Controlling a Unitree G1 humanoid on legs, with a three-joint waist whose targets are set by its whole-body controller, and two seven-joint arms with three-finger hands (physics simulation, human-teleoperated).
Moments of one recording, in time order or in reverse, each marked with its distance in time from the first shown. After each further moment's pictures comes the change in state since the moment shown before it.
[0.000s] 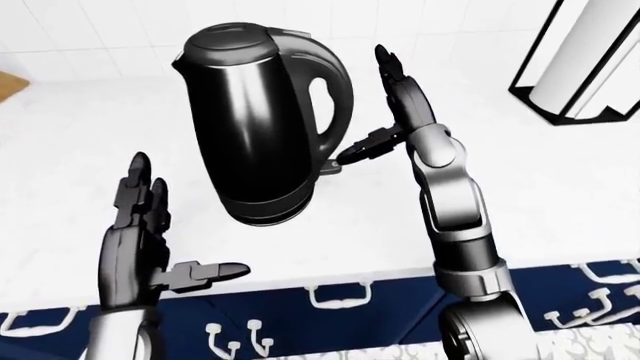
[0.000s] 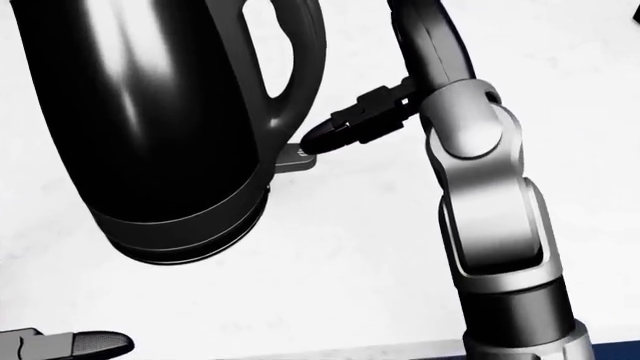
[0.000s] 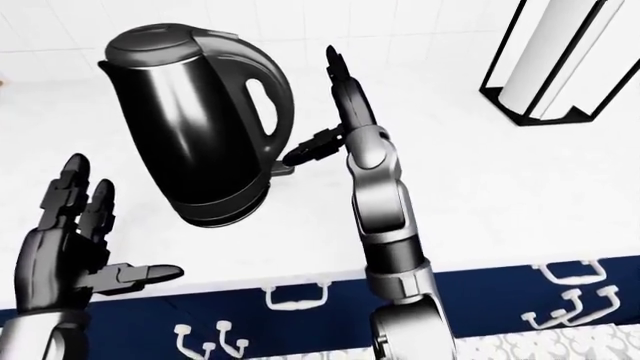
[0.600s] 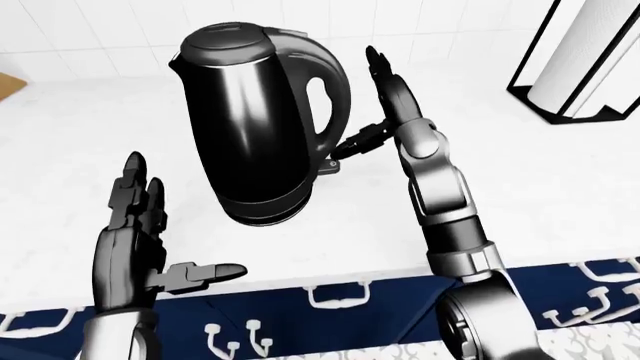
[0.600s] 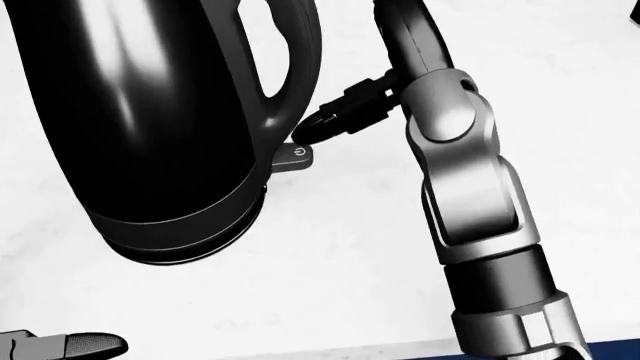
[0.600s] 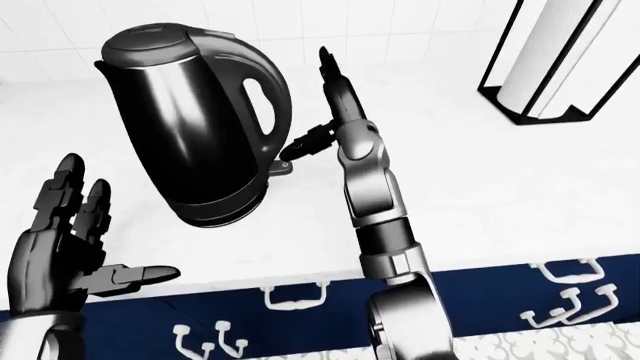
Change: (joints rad) left arm 0.003 0.001 0.019 -0.011 -0.015 0.004 -0.008; right arm -0.090 0.003 0.002 0.230 0.003 -0.119 -0.050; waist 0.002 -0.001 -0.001
